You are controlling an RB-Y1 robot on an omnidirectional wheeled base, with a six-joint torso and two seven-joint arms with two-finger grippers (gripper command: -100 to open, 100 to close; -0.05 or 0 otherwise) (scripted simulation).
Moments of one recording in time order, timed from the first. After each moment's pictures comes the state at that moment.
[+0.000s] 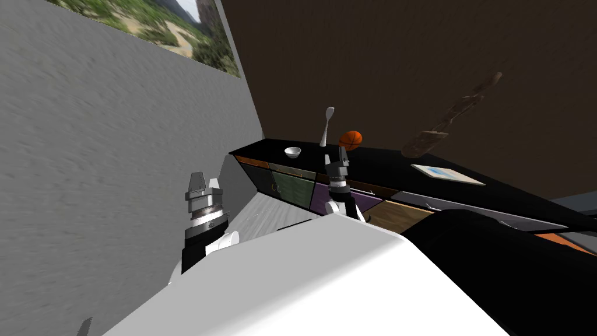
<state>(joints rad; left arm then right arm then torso) 0.52 -0.02 0.07 -2.28 -0.07 -0.43 -0.16 0.49 0.00 0.07 -2.32 -0.04 -0.51 -0.08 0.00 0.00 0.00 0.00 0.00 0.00</state>
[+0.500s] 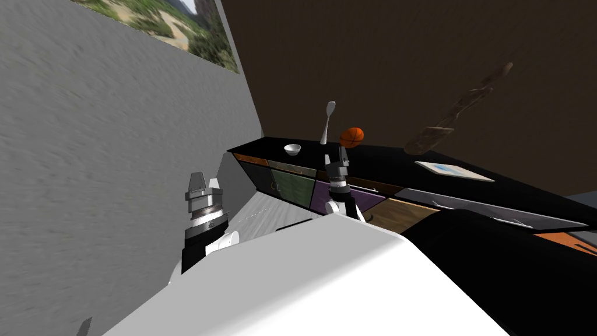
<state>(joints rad) 0.52 -0.02 0.07 -2.28 -0.07 -0.43 -0.16 0.49 0.00 0.07 -2.32 -0.04 -0.51 -0.08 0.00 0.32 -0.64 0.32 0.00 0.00</state>
